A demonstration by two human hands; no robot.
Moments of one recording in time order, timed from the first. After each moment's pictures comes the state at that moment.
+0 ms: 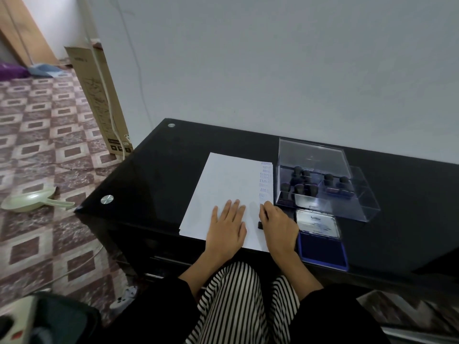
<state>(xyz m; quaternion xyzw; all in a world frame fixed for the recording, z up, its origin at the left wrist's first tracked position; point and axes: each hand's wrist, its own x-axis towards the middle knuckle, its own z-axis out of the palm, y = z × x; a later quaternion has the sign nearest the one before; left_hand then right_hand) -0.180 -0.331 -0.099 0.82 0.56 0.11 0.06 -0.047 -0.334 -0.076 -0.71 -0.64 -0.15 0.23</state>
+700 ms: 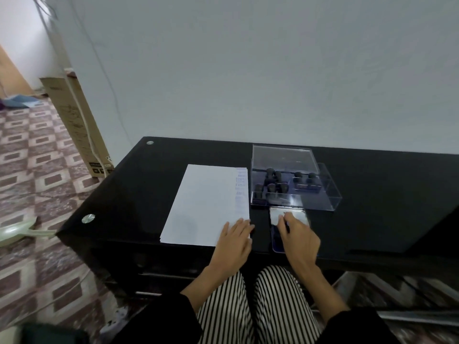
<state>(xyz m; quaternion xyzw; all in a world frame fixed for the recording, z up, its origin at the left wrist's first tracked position) -0.133 -0.369 -0.089 0.87 0.46 0.13 0.12 0.026 -0.399 -0.057 -0.79 -0.54 -0.06 0.27</state>
